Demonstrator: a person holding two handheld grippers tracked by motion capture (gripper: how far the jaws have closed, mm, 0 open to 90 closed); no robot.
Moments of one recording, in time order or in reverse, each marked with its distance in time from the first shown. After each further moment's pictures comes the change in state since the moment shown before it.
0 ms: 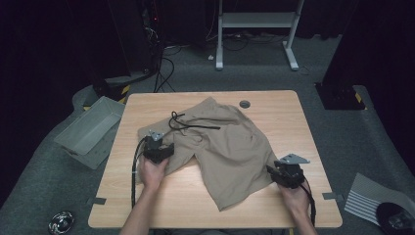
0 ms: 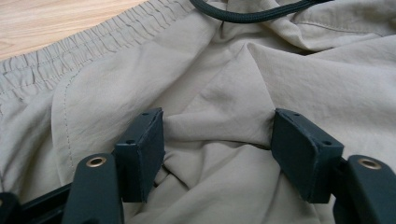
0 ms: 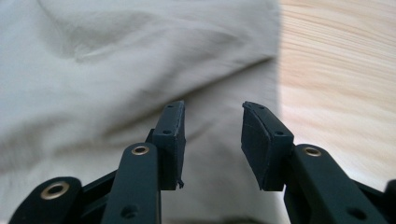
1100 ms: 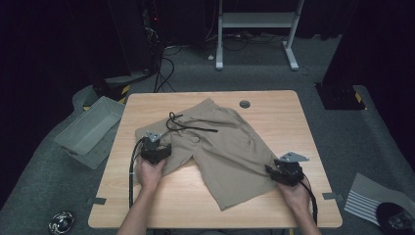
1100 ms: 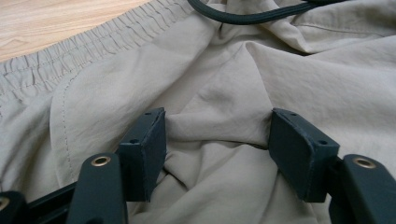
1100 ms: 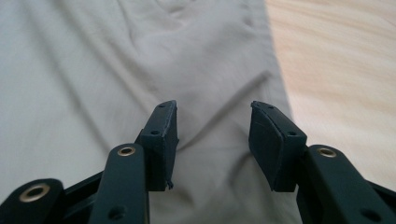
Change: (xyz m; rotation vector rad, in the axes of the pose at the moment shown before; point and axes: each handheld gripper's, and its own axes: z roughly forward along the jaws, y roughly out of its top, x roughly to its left) left arm 0.006 -0.004 -0.003 -0.006 -0.007 0.011; right arm -0.016 -0.010 0.006 -0.018 0.047 -0.001
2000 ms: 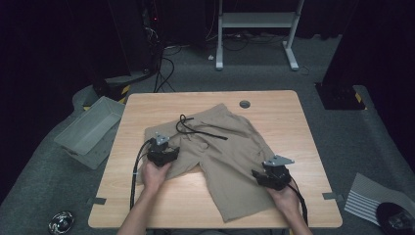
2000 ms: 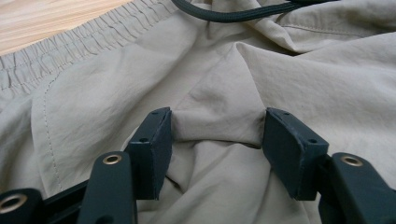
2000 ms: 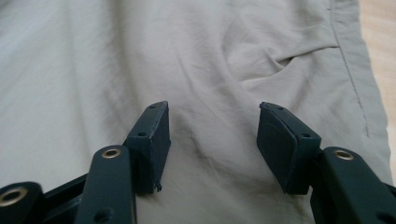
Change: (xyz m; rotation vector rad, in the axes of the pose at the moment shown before) left arm -0.027 0.001 -0.001 -0.008 -0.157 0.094; right arm 0.042 0.009 0.009 0.015 0.058 -0.072
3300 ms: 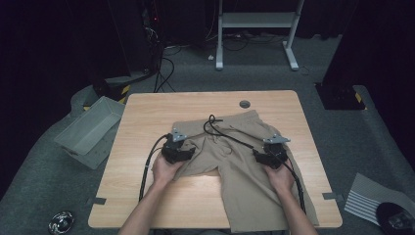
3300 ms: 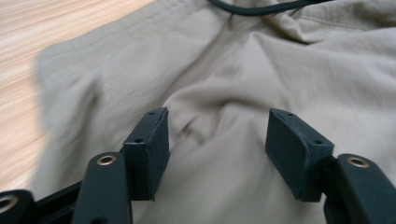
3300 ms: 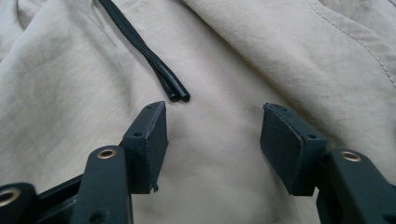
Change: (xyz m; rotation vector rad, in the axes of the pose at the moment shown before) left arm -0.029 0.025 -0.006 0.026 -0.106 0.107; right arm -0.044 0.043 0.048 -0.008 -0.119 0.090
